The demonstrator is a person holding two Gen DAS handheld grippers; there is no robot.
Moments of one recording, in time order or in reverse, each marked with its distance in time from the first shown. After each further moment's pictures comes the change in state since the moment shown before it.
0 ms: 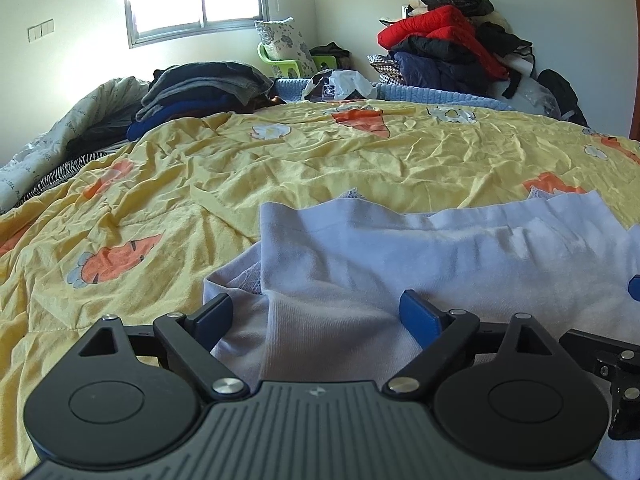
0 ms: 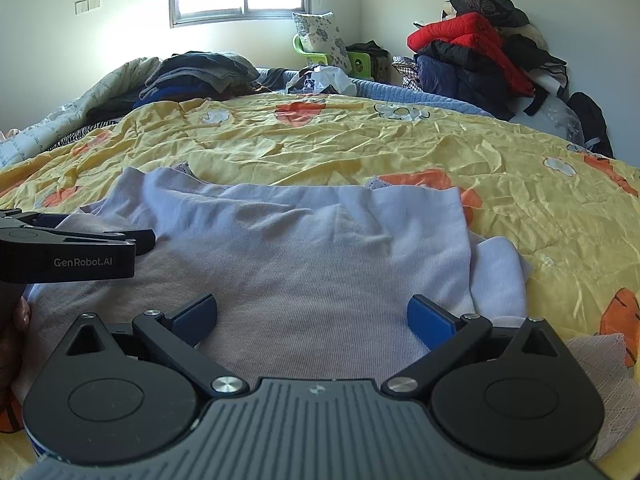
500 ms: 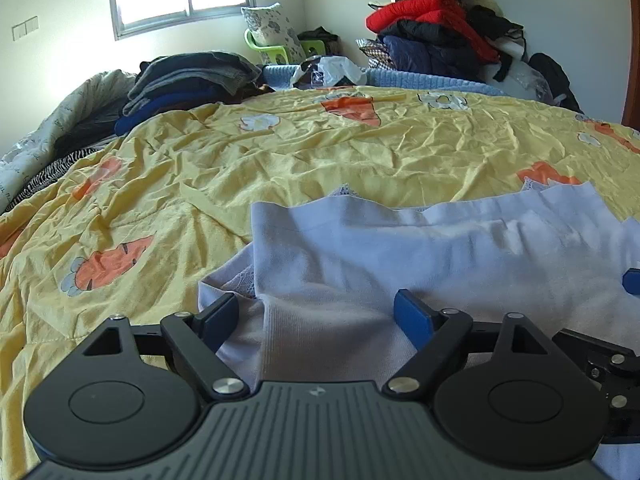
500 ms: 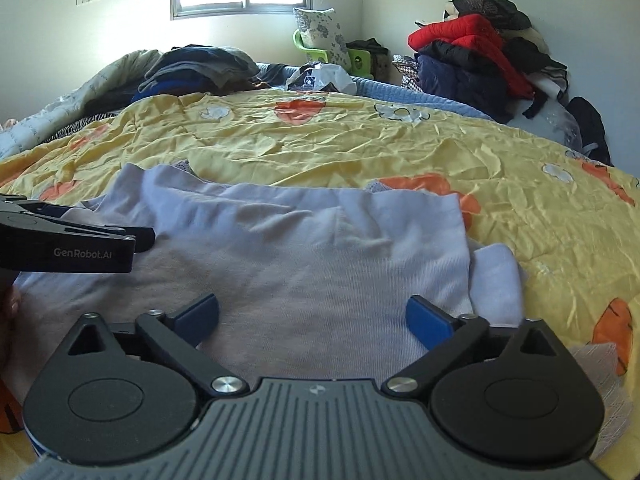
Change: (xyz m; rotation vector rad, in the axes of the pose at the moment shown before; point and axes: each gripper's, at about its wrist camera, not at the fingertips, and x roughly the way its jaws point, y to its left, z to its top) left arm 0.003 0.001 0.008 0.023 0.047 -0.028; right arm 0.001 0.002 0.001 -0.015 0.004 -0.008
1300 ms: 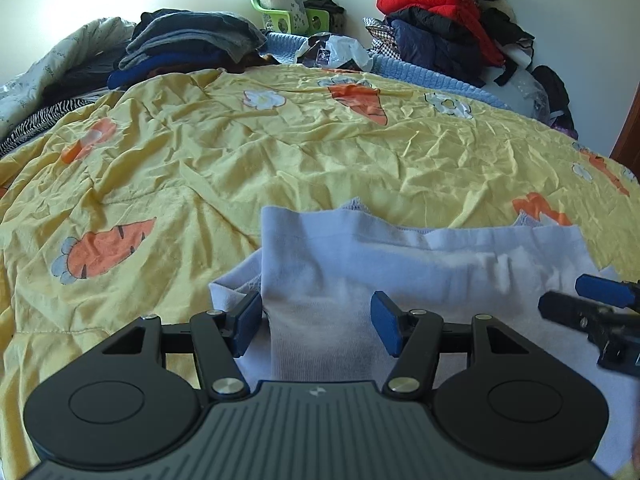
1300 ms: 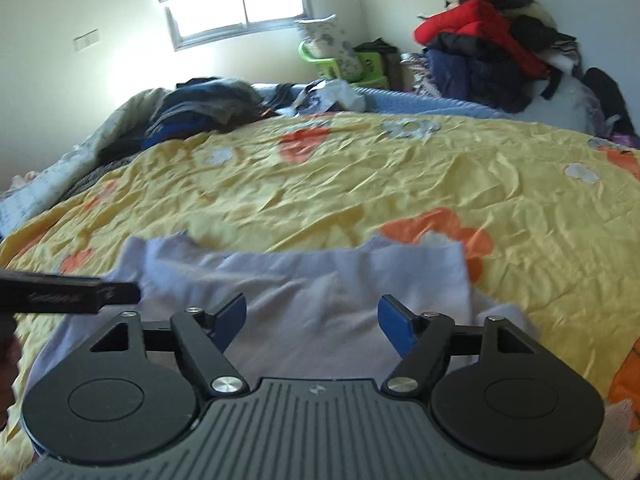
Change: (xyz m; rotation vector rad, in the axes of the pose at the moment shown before) left arm 0.001 0.026 0.029 -0.121 0.122 -0.095; right arm 0.010 -0.030 0.039 0.089 0.015 0.124
